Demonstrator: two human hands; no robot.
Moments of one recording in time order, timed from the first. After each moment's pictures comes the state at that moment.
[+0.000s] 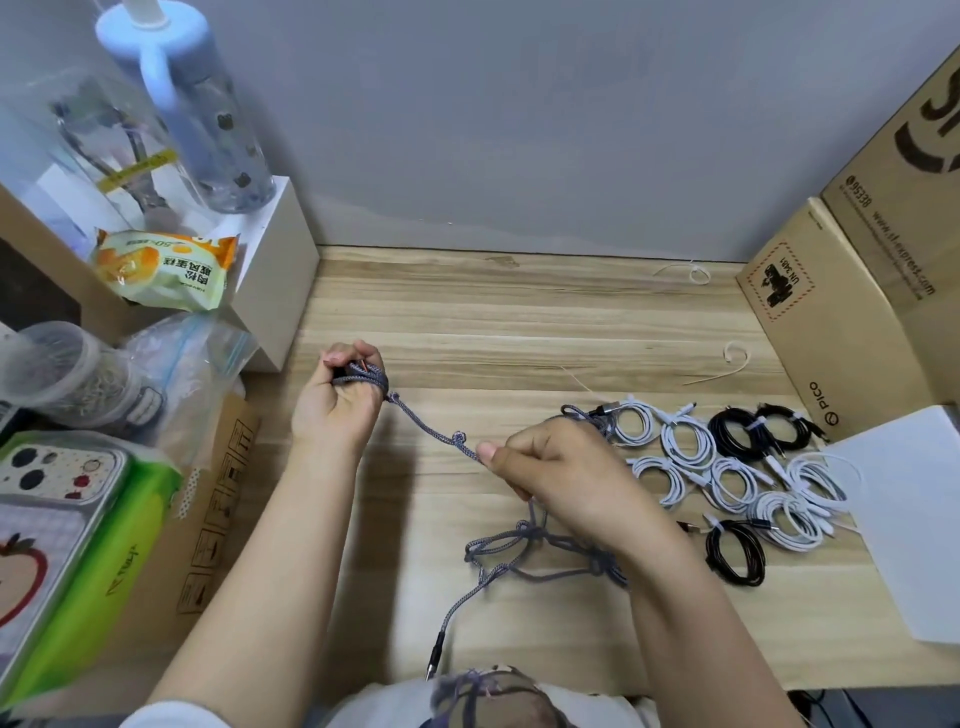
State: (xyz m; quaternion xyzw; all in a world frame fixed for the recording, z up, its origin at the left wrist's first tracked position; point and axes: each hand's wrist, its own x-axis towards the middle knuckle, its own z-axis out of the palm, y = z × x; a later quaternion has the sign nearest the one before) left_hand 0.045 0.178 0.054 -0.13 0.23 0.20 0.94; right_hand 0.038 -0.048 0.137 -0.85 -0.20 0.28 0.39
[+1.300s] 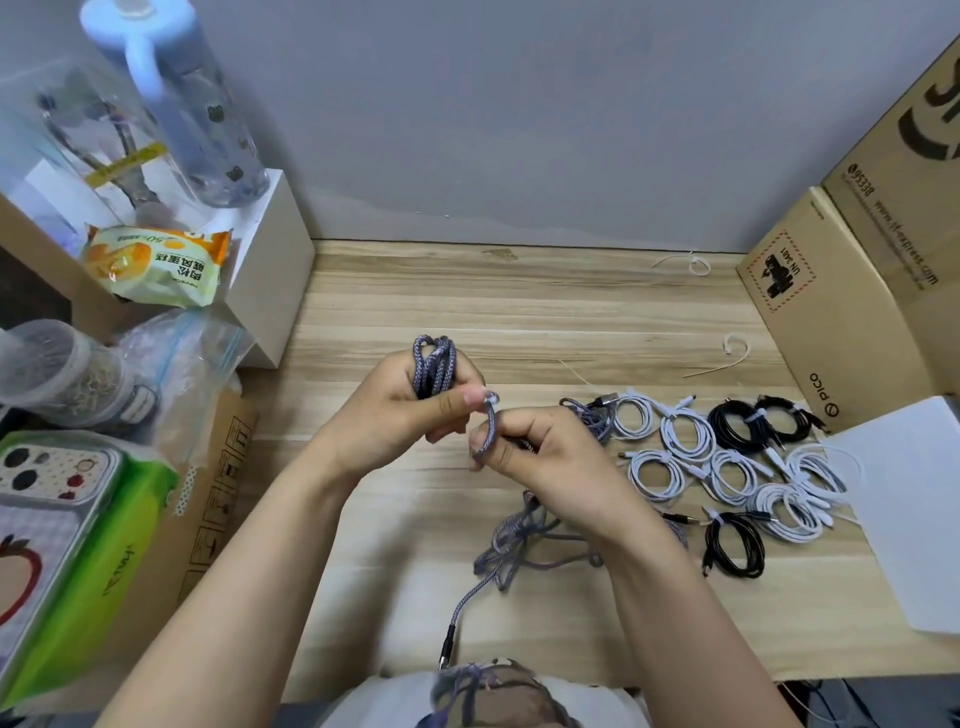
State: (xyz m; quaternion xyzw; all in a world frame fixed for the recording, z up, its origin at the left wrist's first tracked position) left_hand 0.015 0.128 0.125 0.68 -0.05 -0.04 0.73; right_hand 0.037 -0.037 0.127 -0.72 -0.21 0.30 0.59
